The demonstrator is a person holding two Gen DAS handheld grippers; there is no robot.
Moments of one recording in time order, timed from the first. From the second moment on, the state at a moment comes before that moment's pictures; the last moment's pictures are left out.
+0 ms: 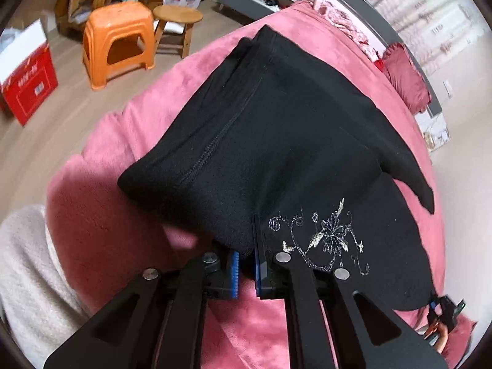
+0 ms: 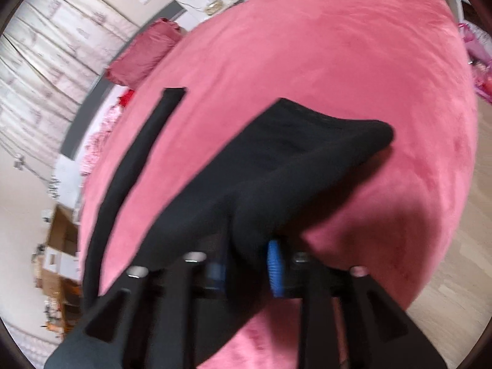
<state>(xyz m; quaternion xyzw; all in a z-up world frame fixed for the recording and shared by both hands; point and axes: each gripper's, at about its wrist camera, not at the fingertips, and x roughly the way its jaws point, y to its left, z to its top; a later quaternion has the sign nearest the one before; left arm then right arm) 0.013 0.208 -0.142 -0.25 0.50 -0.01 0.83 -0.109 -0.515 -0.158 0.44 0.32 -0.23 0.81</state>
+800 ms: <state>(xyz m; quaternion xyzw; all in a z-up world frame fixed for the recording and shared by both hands) 0.099 0.196 -0.108 -0.26 0.47 0.03 0.85 0.028 -0.360 -0.136 0.21 0.37 -0.15 0.89</state>
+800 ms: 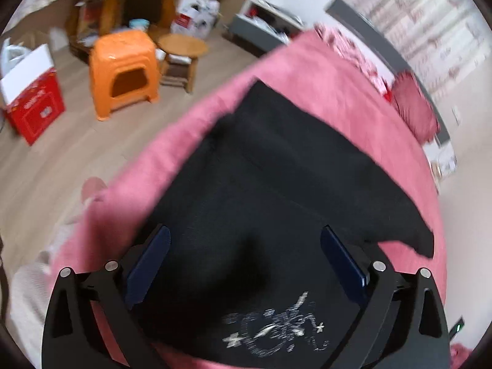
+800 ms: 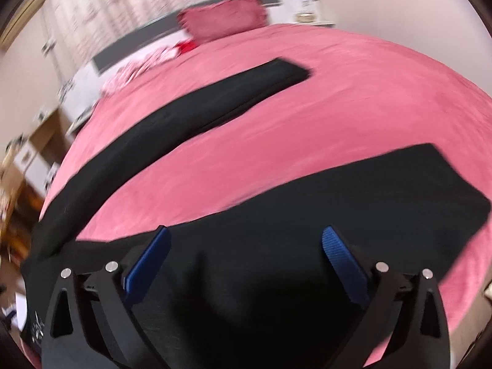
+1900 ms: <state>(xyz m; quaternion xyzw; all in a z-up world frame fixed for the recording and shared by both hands) 0.304 0.183 -0.135 -0.14 0.48 0.07 0.86 0.069 -0.298 -0.186 0.09 0.39 -0.14 0.90</state>
